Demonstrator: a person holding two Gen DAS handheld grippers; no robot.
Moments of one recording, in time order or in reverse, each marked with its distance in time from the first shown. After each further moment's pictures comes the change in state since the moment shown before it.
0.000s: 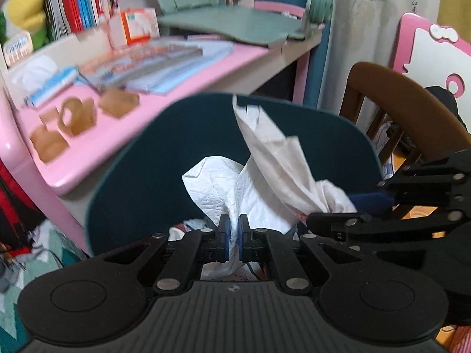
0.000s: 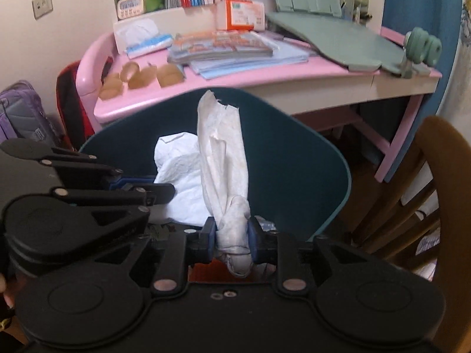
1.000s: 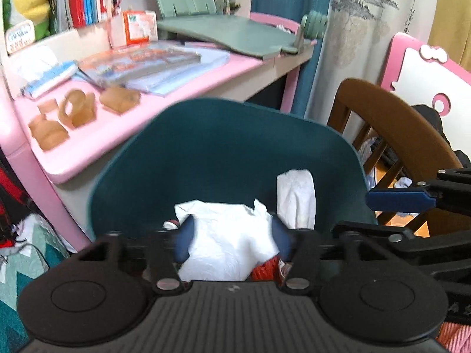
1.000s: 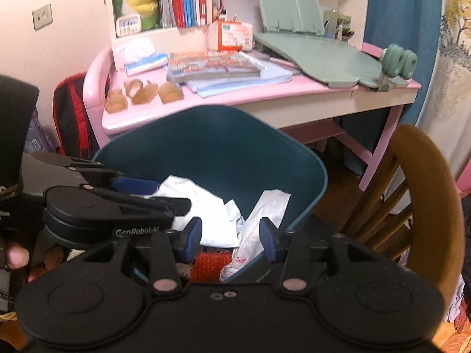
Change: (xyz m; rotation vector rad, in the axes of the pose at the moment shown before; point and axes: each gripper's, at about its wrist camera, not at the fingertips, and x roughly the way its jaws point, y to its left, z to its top) left arm -0.022 0.011 -0.008 -0.046 -0.067 -0.067; right arm -0.053 0.012 -0.016 0.027 -0.095 -0.056
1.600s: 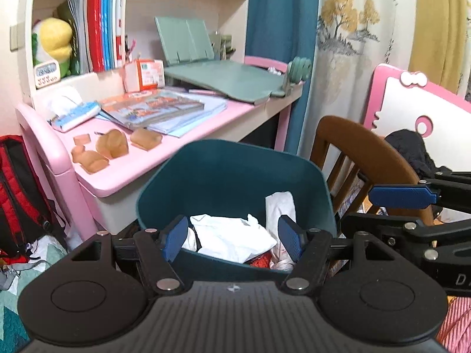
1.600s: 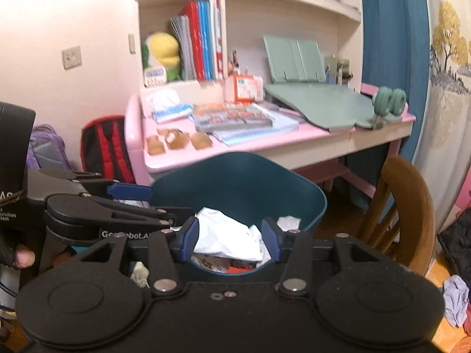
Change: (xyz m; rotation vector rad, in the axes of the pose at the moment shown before) left arm -0.089 0.000 -0.024 0.021 -0.172 -0.016; right arm -0.080 0.028 -0.025 0.005 -0.221 0.045
